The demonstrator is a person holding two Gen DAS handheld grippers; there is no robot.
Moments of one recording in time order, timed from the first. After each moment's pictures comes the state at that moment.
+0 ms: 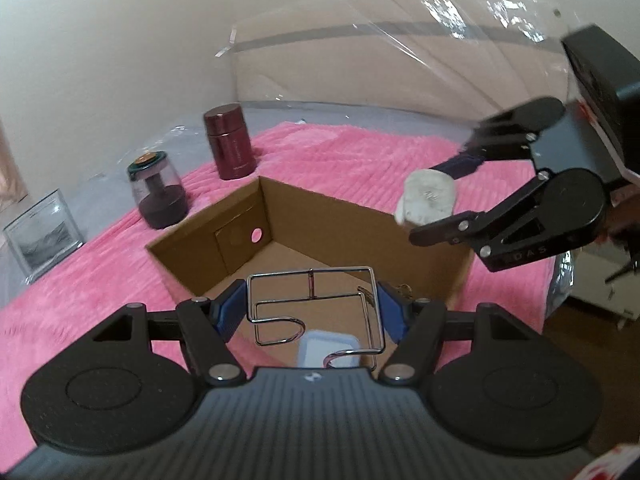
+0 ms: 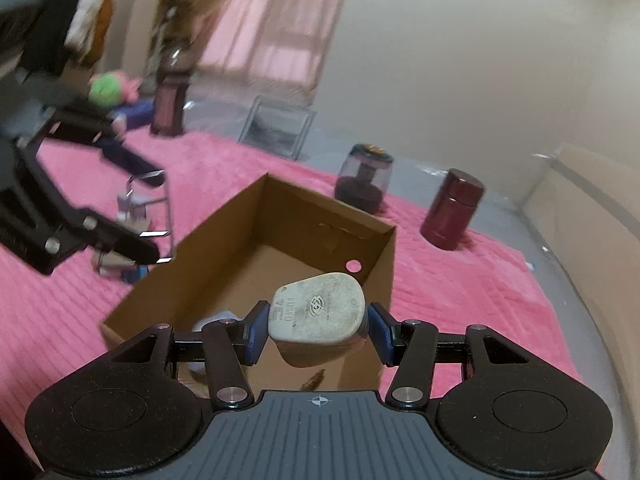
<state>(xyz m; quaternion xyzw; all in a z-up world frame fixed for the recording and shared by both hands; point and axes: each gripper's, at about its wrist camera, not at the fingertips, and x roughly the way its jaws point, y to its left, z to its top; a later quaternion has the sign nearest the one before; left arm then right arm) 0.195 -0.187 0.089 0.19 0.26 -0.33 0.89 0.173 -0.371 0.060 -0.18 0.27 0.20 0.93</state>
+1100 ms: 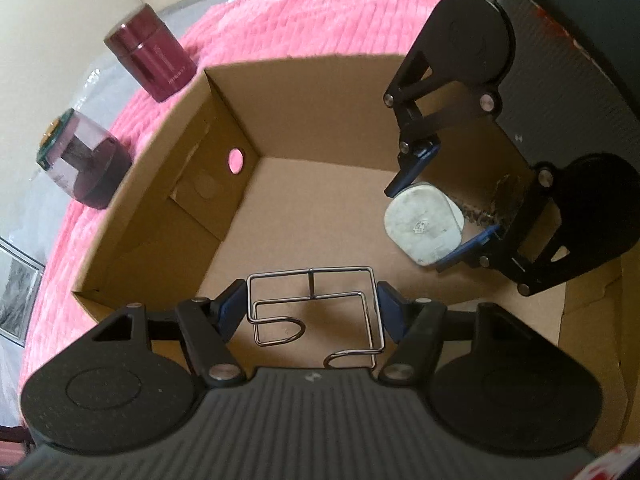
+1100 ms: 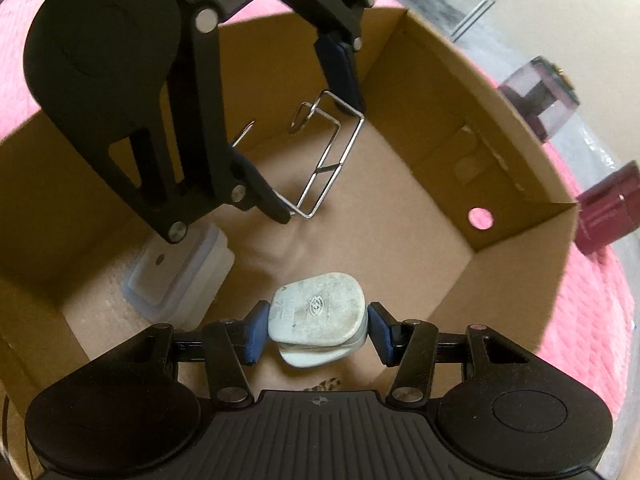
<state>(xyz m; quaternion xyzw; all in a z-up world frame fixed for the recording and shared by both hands) 0.348 -0.254 -0.017 0.39 0.39 -0.36 0.76 0.324 -0.326 -0.066 -0.36 0.42 0.35 0.75</state>
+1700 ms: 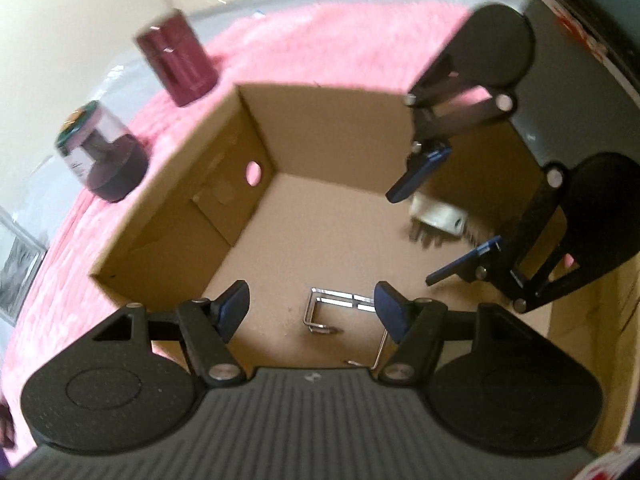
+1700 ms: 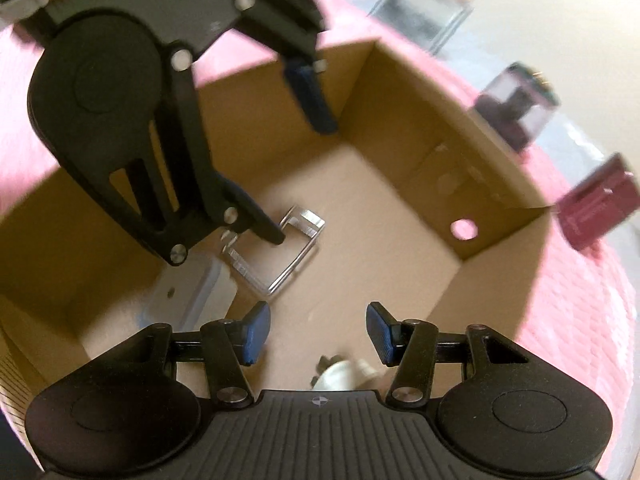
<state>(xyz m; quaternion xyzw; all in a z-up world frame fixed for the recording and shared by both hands) 0.342 -0.236 0.007 0.32 0.37 -0.34 0.80 0.327 -0.334 -0.037 -0.31 0.40 0.34 0.80</state>
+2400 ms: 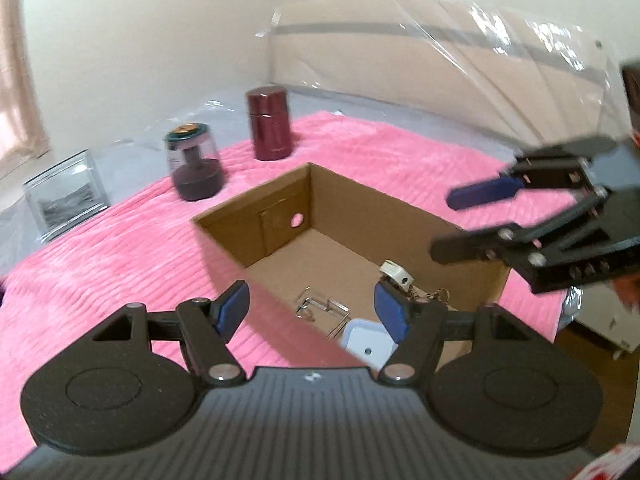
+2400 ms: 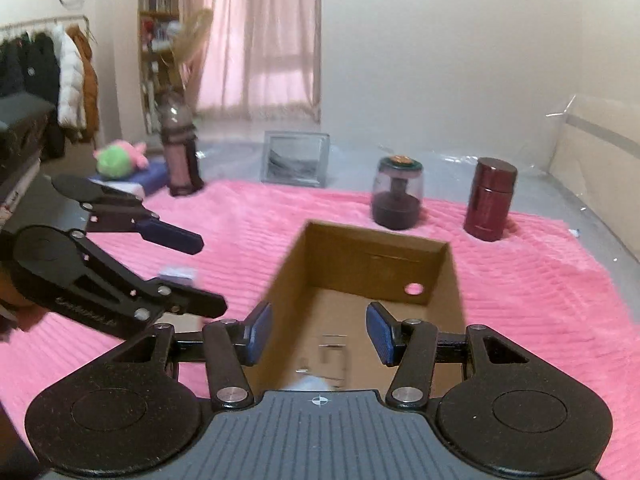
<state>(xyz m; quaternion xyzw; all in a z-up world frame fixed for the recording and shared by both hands) 0.208 -0.129 0.100 0.13 0.29 -0.28 0.90 0.188 -0.333 0.082 -0.02 0.26 0.22 0.94</state>
